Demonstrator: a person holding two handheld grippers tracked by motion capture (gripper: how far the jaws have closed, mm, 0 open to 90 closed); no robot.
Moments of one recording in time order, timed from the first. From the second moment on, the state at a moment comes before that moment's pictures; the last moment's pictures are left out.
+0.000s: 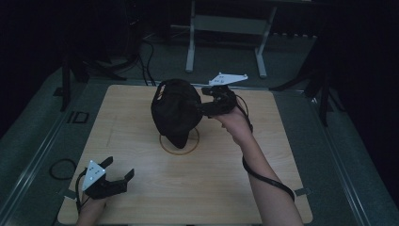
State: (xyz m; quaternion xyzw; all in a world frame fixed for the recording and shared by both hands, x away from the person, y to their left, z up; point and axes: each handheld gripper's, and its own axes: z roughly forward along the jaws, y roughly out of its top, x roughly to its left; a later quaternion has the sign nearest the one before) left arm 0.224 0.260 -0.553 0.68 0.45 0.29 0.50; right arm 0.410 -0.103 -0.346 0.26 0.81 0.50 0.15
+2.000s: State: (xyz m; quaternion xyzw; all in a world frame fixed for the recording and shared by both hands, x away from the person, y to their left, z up) left arm 0.222 0.262 -0.553 0.67 0.45 0.29 0.51; right arm 0.388 -0.178 -0.452 0.30 0.81 0.48 0.15
